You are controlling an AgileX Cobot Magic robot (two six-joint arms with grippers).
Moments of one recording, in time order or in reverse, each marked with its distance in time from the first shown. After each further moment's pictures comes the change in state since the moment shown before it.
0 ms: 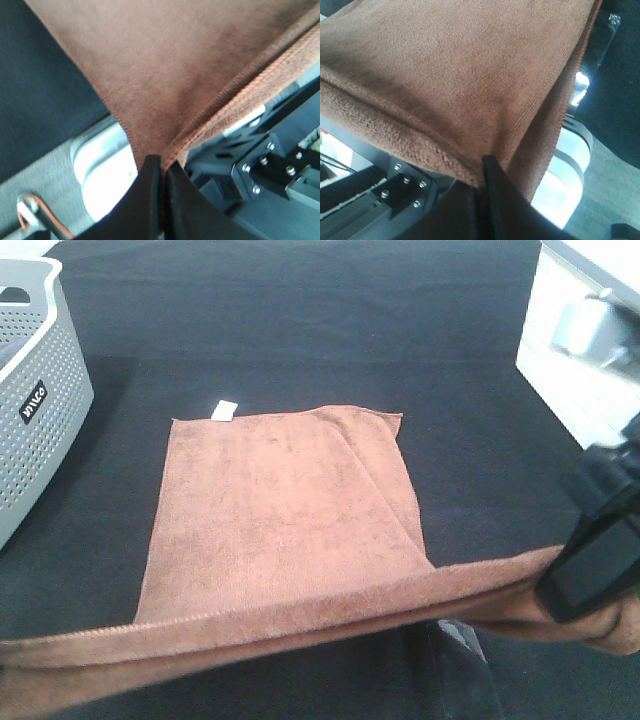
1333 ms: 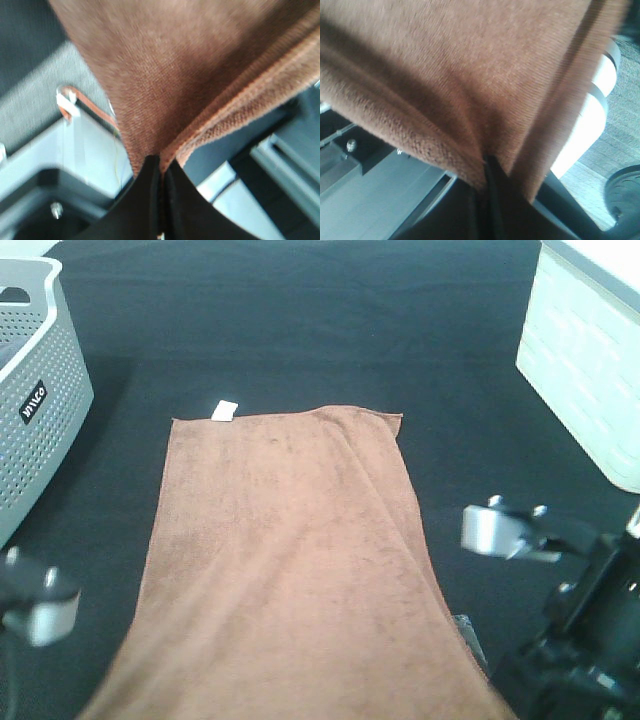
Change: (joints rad) left arm -0.304 0.284 0.070 0.131 0.016 -0.117; right arm 0.160 0.194 0.207 0.089 -0.081 -0.089
